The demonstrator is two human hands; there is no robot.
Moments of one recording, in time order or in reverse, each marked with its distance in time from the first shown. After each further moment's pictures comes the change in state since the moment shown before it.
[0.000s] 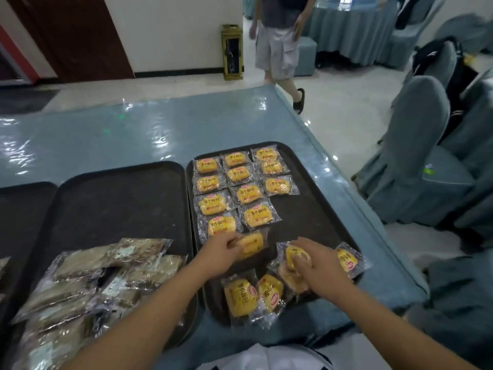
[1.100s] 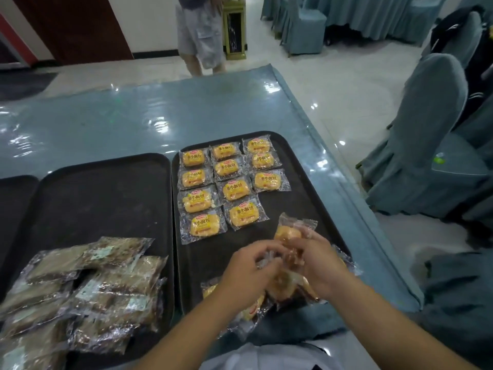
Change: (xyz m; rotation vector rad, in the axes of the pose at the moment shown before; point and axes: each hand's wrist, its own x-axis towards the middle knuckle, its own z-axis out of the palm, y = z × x) left_hand -0.016 0.074 0.075 -0.387 0.059 0.177; right_hand 0.026 -0.029 -0.046 1.170 -0.090 0.649
